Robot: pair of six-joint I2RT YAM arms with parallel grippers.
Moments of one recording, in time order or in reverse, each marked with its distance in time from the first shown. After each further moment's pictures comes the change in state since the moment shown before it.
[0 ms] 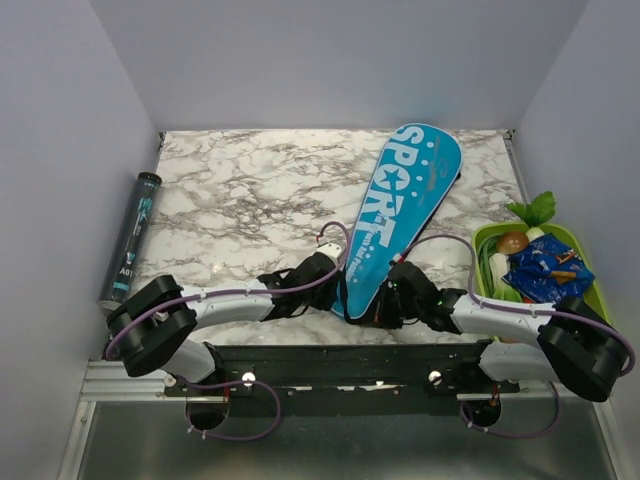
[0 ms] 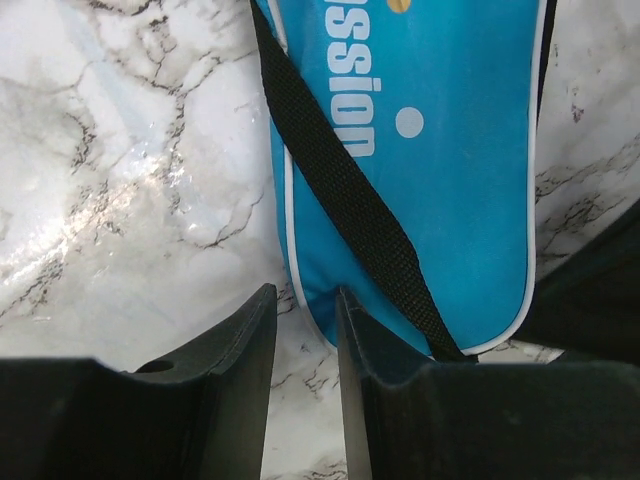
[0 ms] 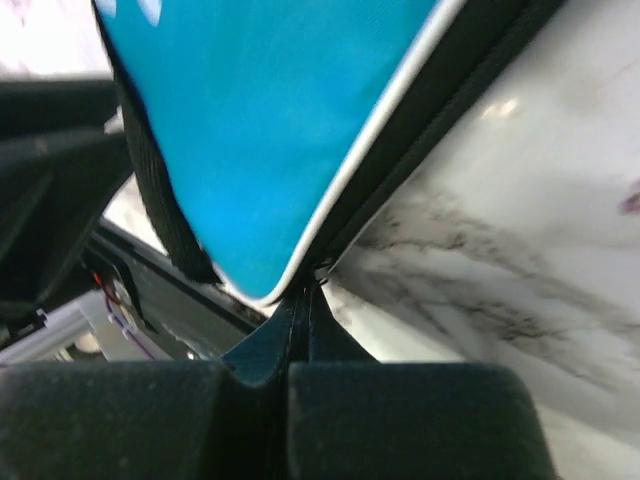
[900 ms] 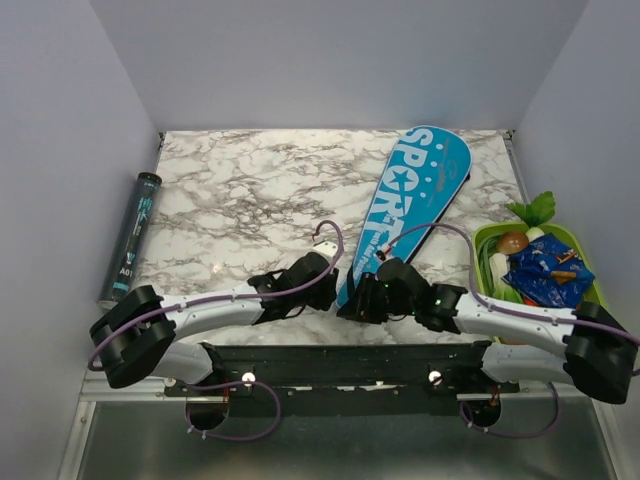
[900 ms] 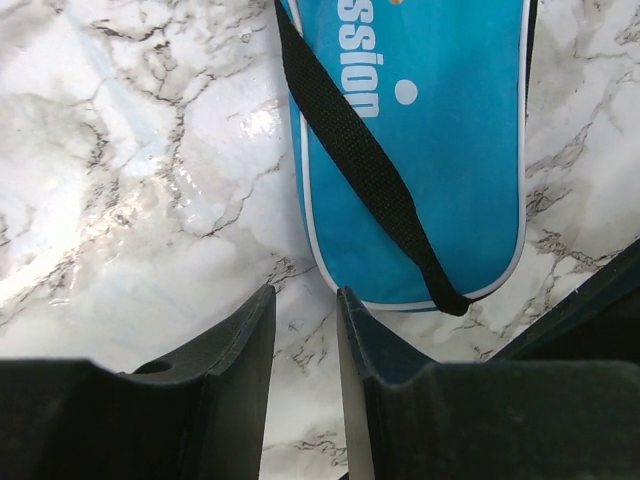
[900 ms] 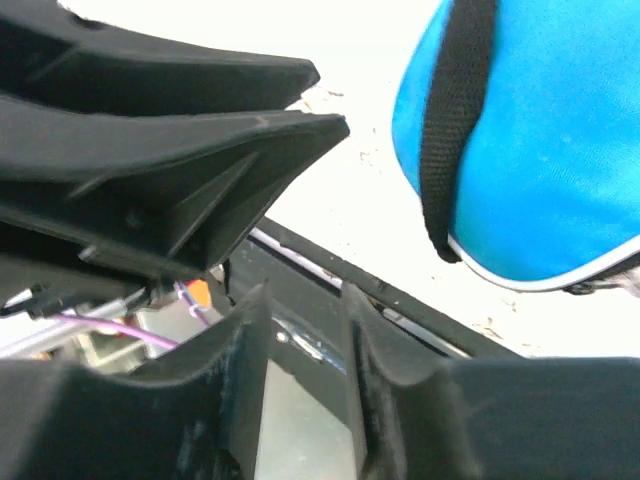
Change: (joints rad) left arm -0.007 -0.080 -0.010 -0.008 0.001 0.007; right arm 0.198 -0.028 0.144 -0.040 0.104 0.099
